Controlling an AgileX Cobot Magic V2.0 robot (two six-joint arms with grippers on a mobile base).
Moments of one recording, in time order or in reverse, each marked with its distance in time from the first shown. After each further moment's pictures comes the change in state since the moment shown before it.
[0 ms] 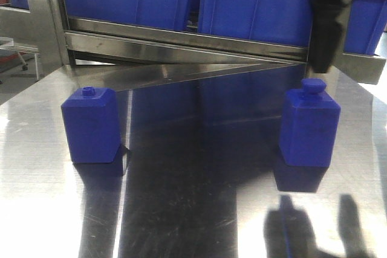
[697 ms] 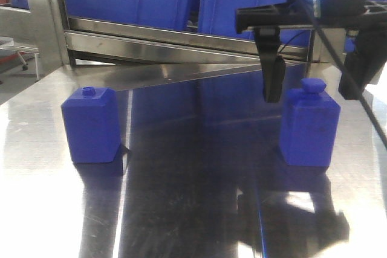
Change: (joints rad) left arm 0.000 0.000 0.000 0.000 0.000 0.000; right arm 0.056 0.173 -0.073 -0.006 0.001 0.084
